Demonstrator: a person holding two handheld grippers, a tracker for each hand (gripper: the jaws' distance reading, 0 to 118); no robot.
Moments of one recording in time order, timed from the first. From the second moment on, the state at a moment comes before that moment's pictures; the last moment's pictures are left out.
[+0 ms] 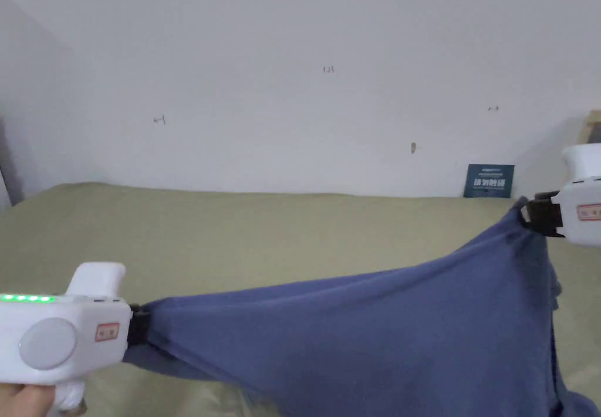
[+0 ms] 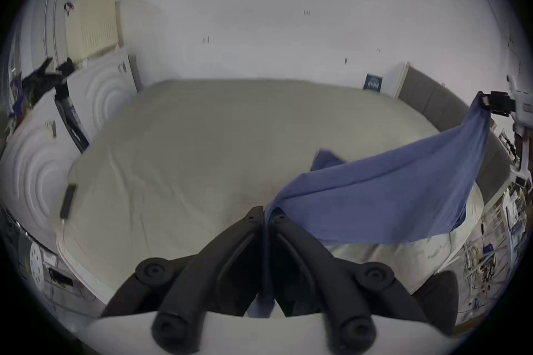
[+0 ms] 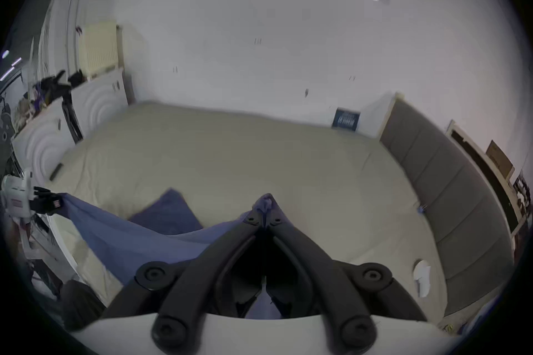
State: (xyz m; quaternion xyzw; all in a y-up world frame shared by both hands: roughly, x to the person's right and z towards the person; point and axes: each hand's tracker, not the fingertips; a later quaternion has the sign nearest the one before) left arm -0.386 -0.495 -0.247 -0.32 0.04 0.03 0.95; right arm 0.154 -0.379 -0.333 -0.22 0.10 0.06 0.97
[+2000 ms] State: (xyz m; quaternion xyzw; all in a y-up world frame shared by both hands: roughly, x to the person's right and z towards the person) left arm -0.376 -0.303 -0.577 -0.19 0.15 -0.02 0.97; right arm 0.110 -0.254 -0.599 -0.12 -0.02 0.04 0.99
